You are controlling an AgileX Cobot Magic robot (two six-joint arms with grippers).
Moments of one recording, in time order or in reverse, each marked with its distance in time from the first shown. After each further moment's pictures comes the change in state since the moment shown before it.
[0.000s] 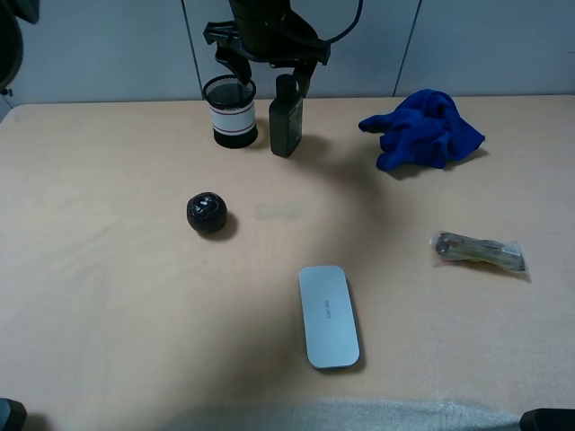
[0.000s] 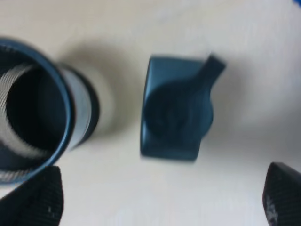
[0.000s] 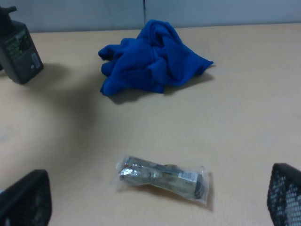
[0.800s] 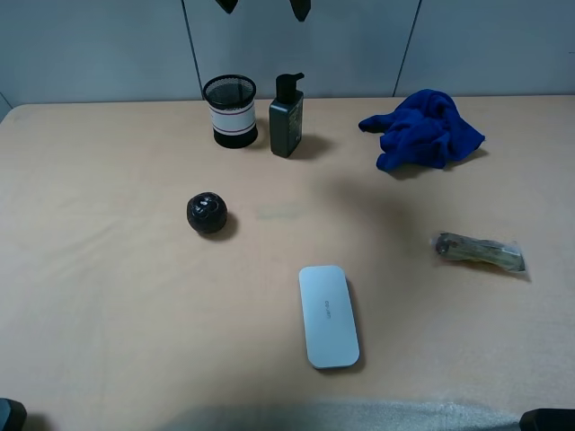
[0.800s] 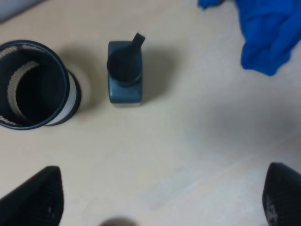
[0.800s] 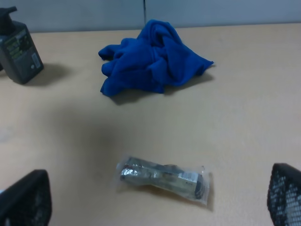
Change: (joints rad) left arm -0.005 -0.279 0.009 -0.125 0.153 0.129; right arm 0.000 0.000 0.000 0.001 0.000 0.000
